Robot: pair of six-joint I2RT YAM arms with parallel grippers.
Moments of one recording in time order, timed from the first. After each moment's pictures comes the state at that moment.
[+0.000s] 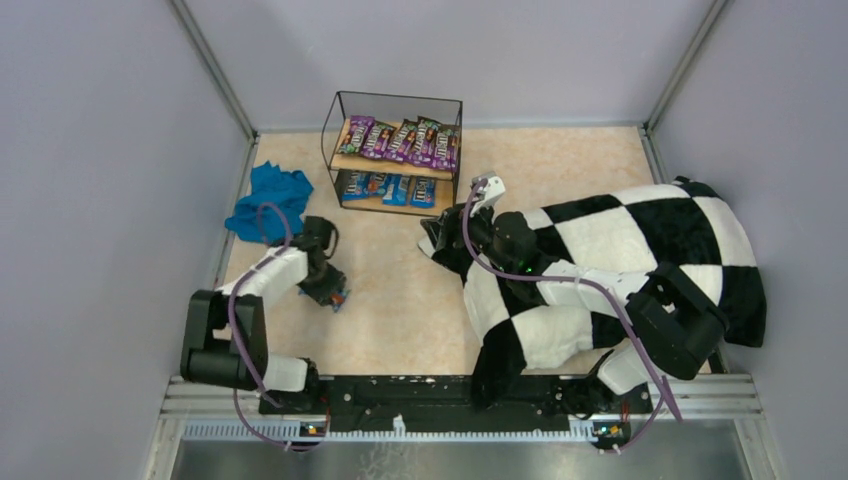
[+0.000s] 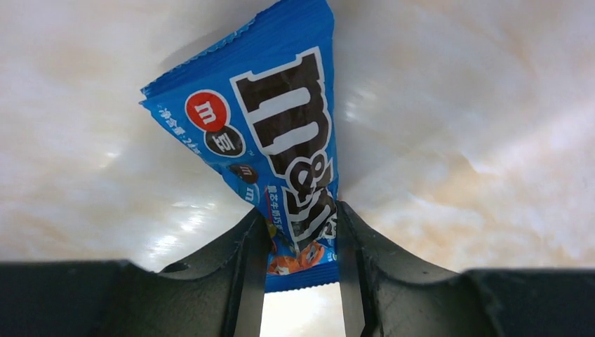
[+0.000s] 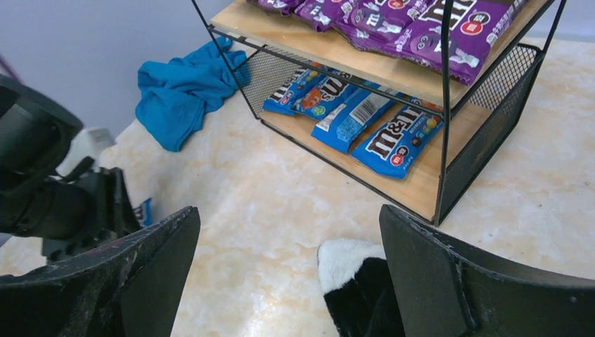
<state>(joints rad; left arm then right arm) -0.04 1.35 0.69 -0.68 -0.16 -1.03 0.79 1.47 0.73 0.72 0.10 0.30</state>
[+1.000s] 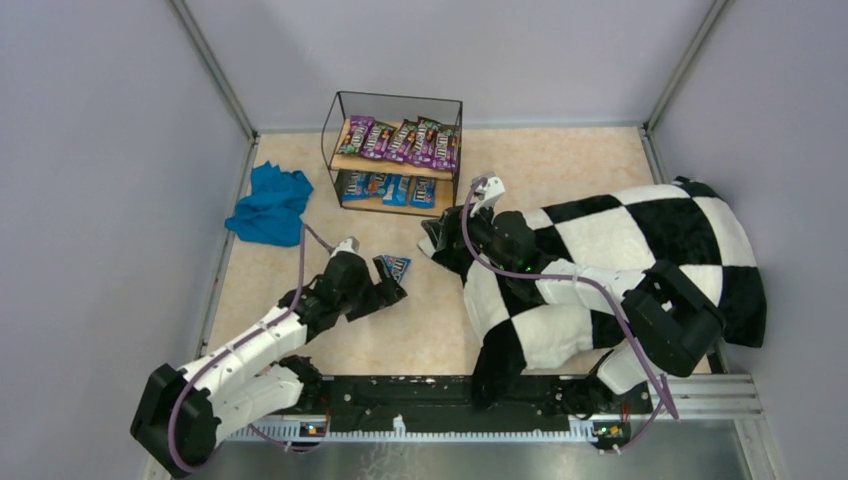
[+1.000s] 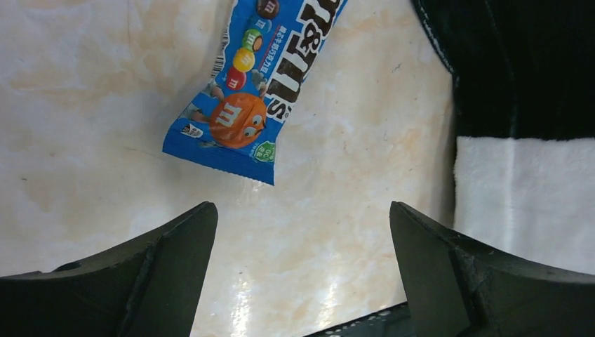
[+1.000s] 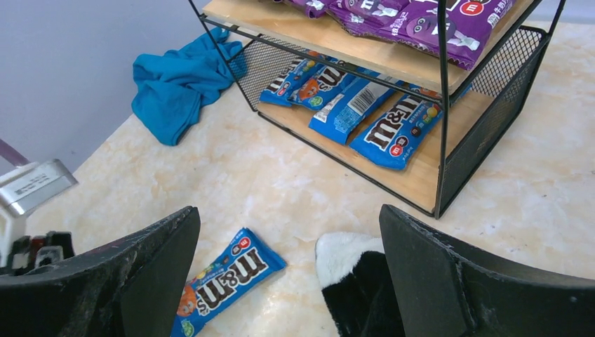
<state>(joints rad) -0.62 0.95 0.51 -0.39 -0.07 -0.88 0.78 1.50 0.73 0.71 0.08 0.32</state>
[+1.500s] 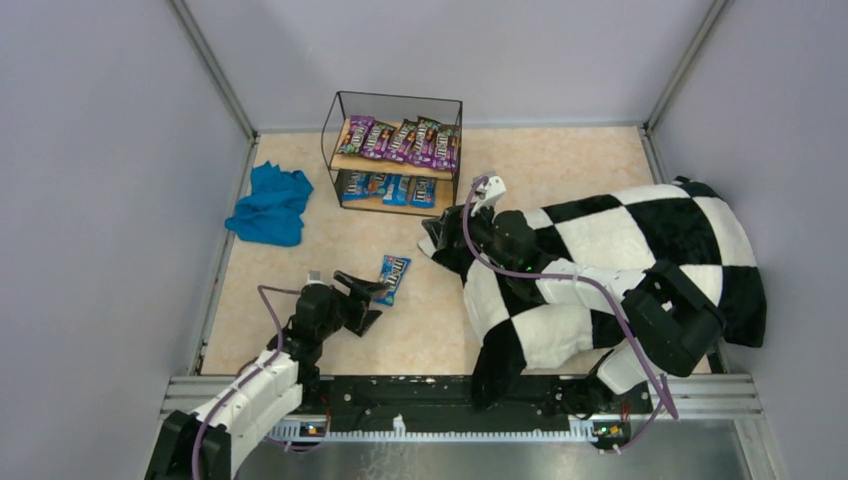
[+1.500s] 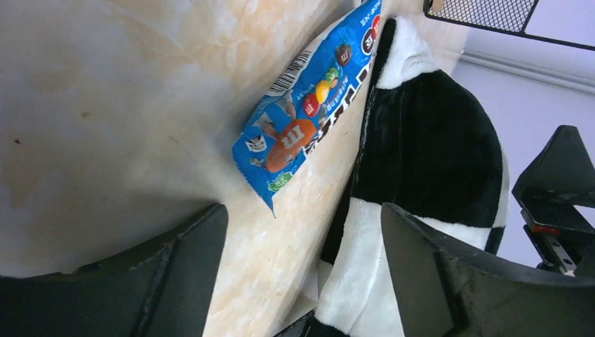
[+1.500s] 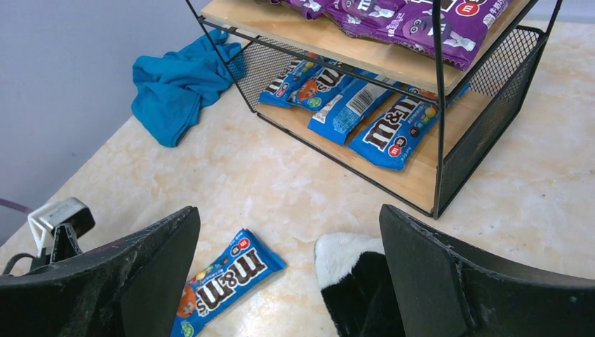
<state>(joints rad) -0.36 0.72 0.07 0.06 0.16 -1.41 0.77 1.50 0.73 0.71 0.08 0.32</state>
